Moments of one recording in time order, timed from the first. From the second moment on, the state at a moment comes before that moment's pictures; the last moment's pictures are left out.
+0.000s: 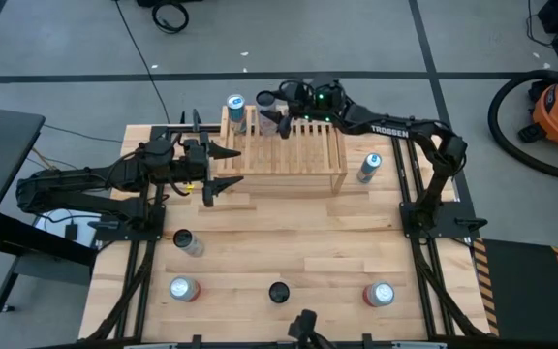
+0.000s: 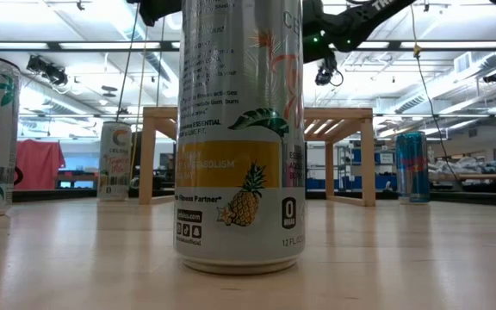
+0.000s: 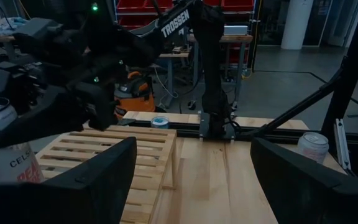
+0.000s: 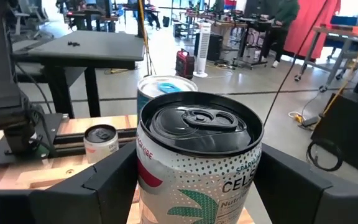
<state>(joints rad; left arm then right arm) 0.15 0.89 0.79 0.06 -0.02 0.01 -0.55 1.76 1.40 0.24 -0.26 -0.13</state>
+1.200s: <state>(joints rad) 0.15 0.89 0.79 0.06 -0.02 0.01 -0.55 1.77 1.40 0.20 -0.23 -0.16</state>
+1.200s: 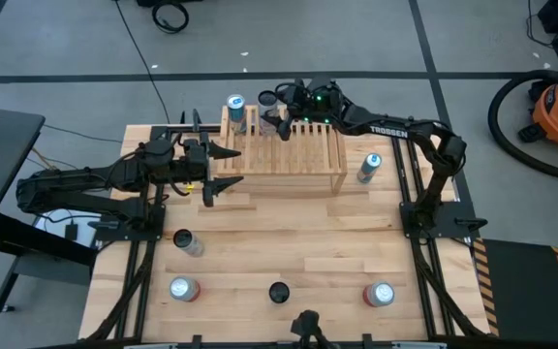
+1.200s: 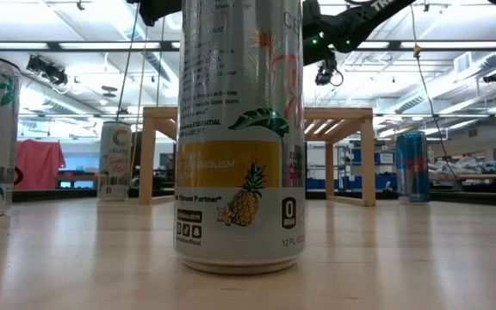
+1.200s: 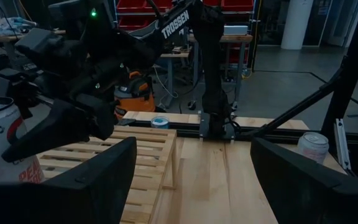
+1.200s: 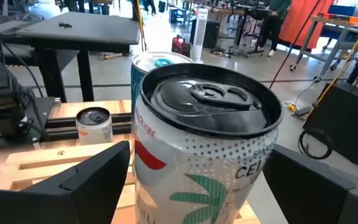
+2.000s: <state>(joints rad) 0.15 0.89 0.79 0.06 -0.02 0.01 -0.55 1.34 1.40 -0.30 -0.23 -0.18</state>
